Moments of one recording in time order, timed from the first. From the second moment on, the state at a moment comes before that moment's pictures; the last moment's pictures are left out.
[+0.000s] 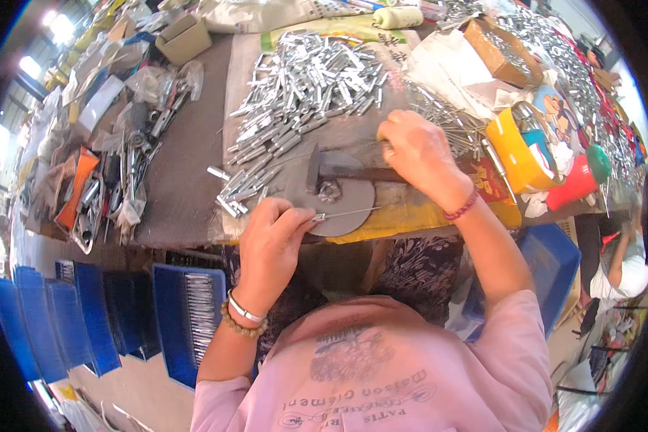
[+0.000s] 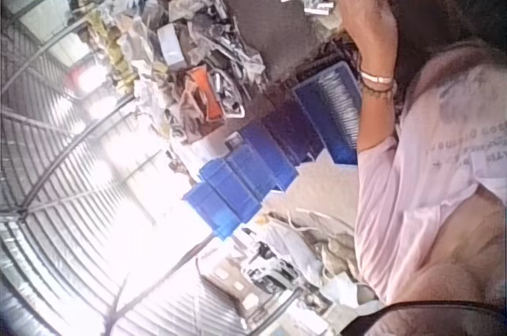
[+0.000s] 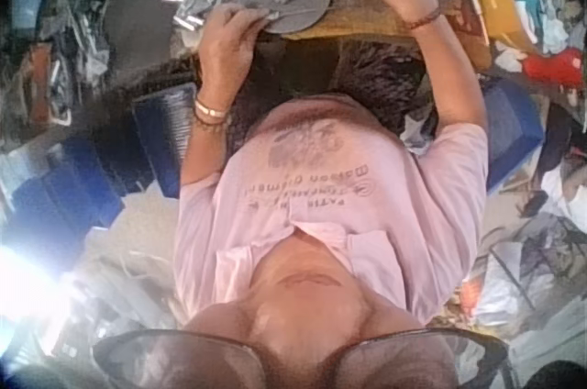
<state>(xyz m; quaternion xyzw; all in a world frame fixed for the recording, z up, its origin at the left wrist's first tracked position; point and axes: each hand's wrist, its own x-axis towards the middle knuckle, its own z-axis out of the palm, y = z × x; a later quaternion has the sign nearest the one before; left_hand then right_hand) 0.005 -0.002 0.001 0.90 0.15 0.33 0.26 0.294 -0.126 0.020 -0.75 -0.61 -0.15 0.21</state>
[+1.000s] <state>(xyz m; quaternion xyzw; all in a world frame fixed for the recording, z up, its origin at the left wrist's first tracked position) 0.002 0.000 -0.006 0.89 0.15 0.34 0.25 0.178 -0.127 -0.004 -0.64 -0.62 0.00 0.45</state>
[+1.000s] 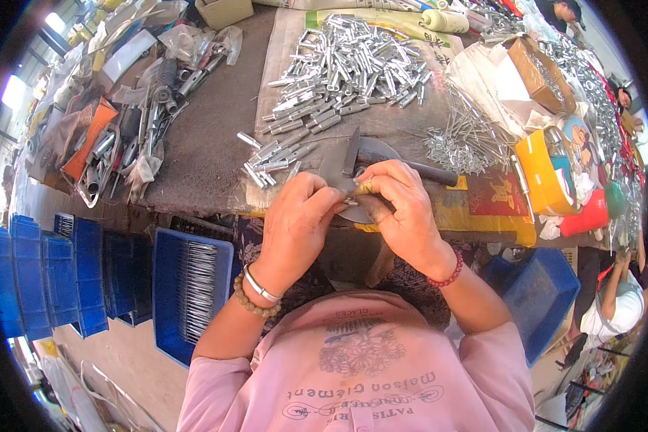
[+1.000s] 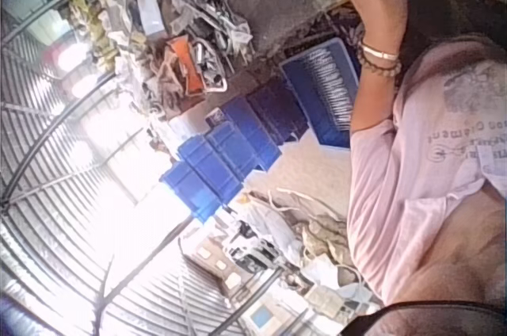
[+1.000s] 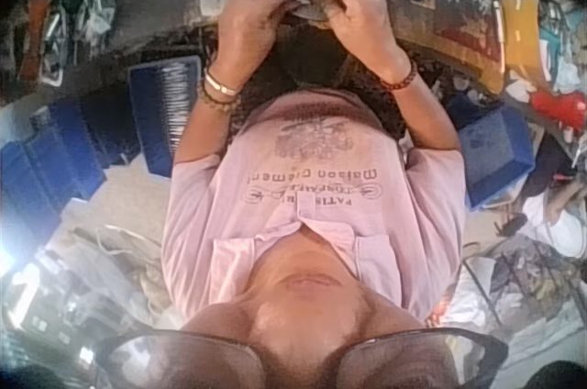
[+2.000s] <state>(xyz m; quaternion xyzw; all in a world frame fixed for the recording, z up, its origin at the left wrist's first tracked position) 0.003 -0.002 -0.009 0.89 0.16 0.34 0.25 0.174 -0.128 -0.007 -0.66 -0.62 -0.05 0.42</state>
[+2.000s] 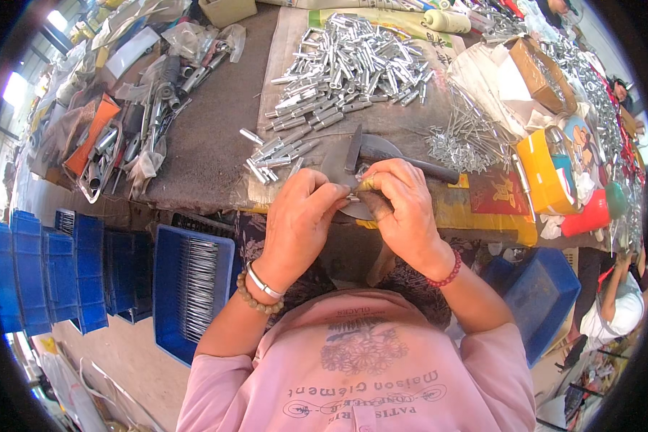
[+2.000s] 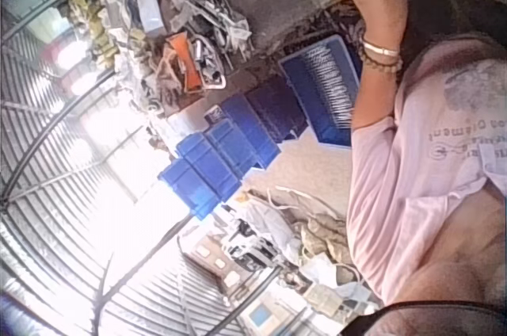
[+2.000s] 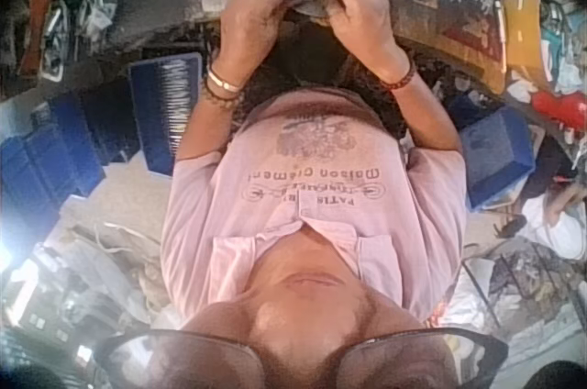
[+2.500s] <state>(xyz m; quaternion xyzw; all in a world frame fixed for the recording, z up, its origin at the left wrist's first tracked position) 0.004 -0.002 -0.016 0.88 0.16 0.36 0.28 0.221 -0.149 0.023 -0.74 -0.62 -0.11 0.24</state>
